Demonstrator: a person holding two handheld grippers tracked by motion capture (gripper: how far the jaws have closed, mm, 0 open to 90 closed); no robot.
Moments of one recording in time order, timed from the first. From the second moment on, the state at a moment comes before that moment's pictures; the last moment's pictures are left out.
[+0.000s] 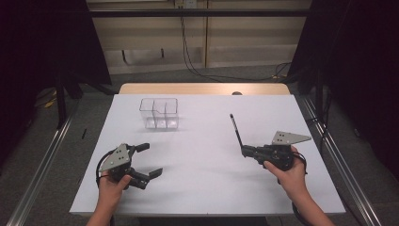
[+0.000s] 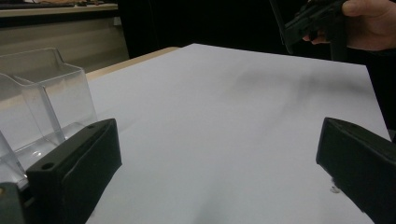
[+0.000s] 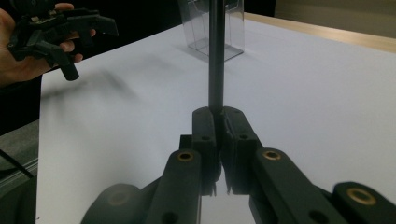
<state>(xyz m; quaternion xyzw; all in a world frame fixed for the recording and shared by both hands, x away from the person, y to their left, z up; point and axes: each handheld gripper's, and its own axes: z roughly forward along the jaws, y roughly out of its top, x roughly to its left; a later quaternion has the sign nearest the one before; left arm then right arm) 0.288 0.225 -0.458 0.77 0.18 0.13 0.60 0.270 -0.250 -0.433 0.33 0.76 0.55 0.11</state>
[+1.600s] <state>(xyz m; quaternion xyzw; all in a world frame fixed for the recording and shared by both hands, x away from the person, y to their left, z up) 0.288 0.227 -0.458 0.76 0.18 0.13 0.61 0.282 -0.204 -0.429 0.27 0.74 0.61 0.07</state>
